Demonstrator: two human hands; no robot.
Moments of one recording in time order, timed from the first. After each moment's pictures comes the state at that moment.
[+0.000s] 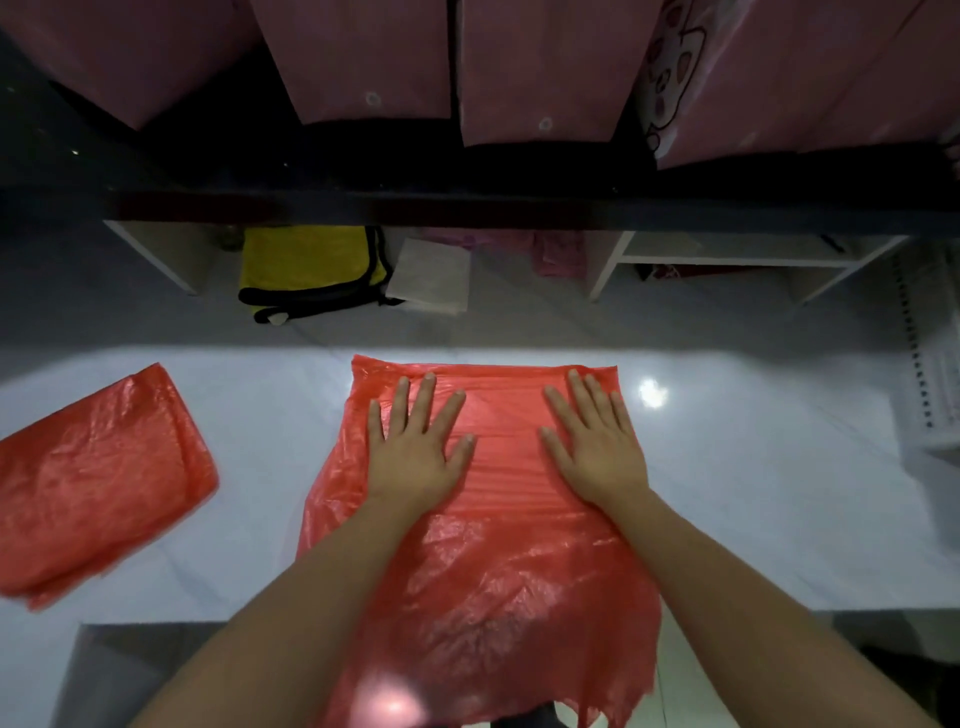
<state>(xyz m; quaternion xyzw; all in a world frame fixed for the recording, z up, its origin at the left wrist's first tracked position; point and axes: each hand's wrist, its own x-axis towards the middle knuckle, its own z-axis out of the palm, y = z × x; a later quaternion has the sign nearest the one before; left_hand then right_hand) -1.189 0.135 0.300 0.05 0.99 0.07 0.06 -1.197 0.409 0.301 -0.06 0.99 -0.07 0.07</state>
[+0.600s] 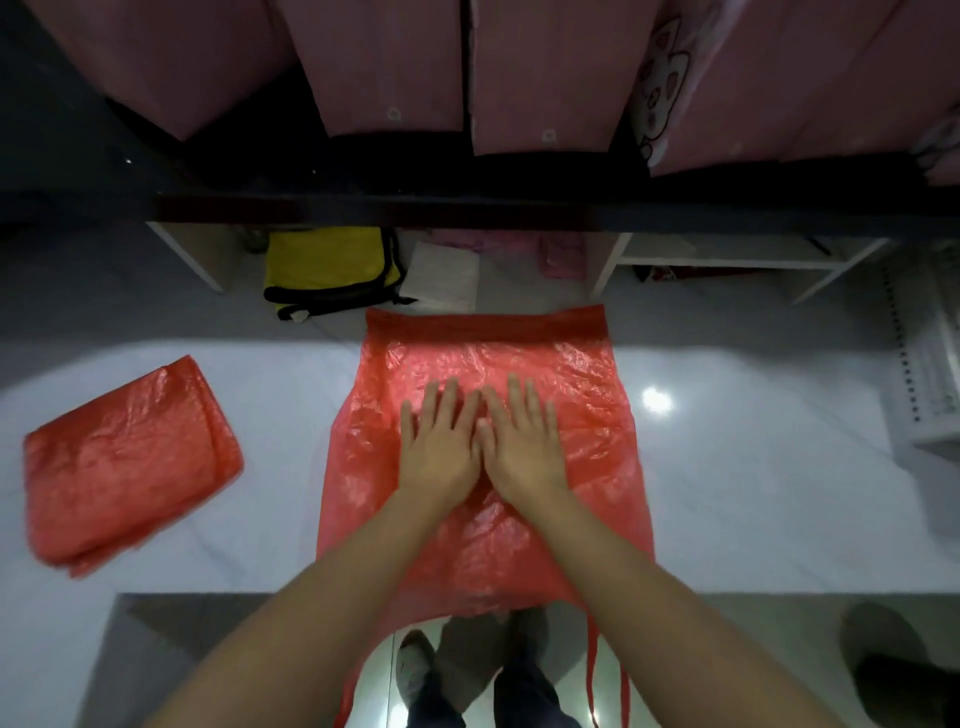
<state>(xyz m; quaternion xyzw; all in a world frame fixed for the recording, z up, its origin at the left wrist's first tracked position) -1.173 0.162 0.346 0.04 0.98 0.12 0.14 -1.175 0.295 0.350 -0.05 0.98 -0.17 0.12</state>
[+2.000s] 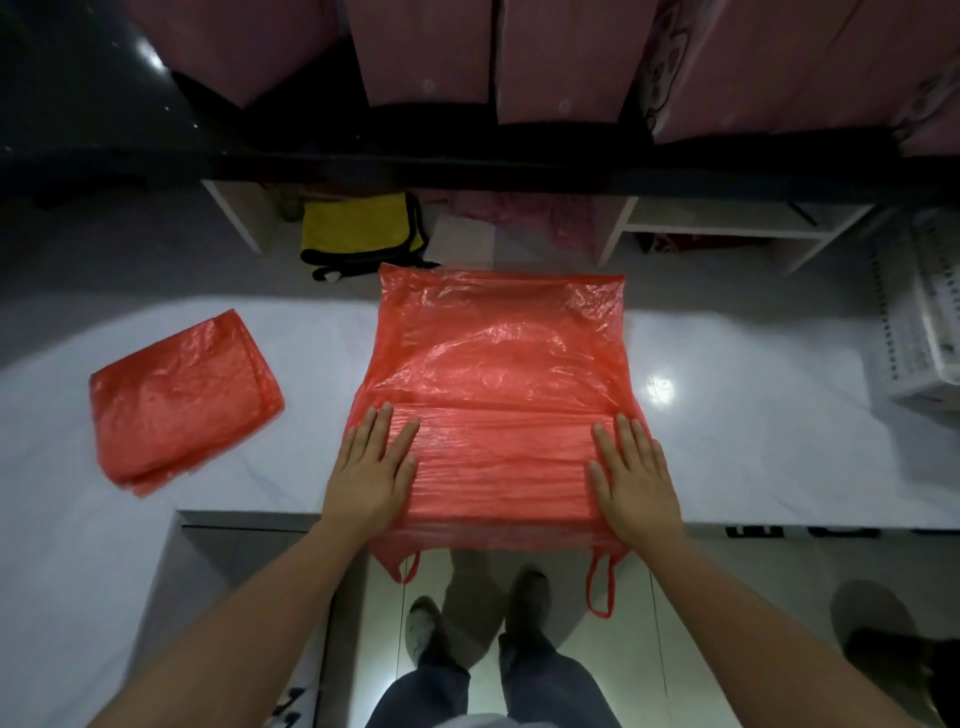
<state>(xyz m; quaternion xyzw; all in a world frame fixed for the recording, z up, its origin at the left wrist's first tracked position) -1.054 0.041 0.317 0.04 0.98 0.12 0.12 -1.049 0.426 0.317 -0.01 0.99 -0.09 0.13</state>
